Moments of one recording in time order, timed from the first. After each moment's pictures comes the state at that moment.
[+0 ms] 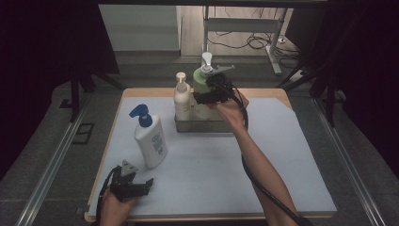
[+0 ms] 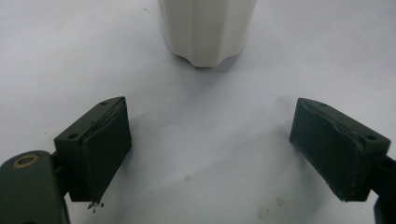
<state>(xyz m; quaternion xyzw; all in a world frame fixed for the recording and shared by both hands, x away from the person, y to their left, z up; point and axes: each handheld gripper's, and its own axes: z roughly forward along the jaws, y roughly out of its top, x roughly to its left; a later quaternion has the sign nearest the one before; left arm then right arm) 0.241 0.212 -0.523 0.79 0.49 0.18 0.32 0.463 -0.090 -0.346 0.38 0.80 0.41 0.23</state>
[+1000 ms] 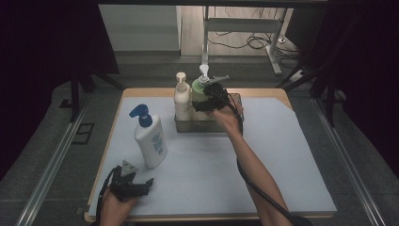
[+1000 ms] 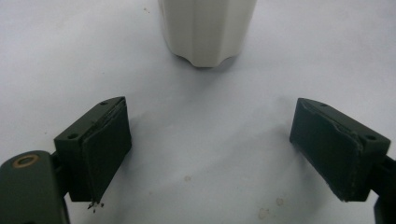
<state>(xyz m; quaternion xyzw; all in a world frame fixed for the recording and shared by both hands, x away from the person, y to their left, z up) 0.241 0.212 -0.523 0.79 0.49 0.18 0.32 0.482 -0.087 -0.399 0.39 0.81 0.39 0.20</state>
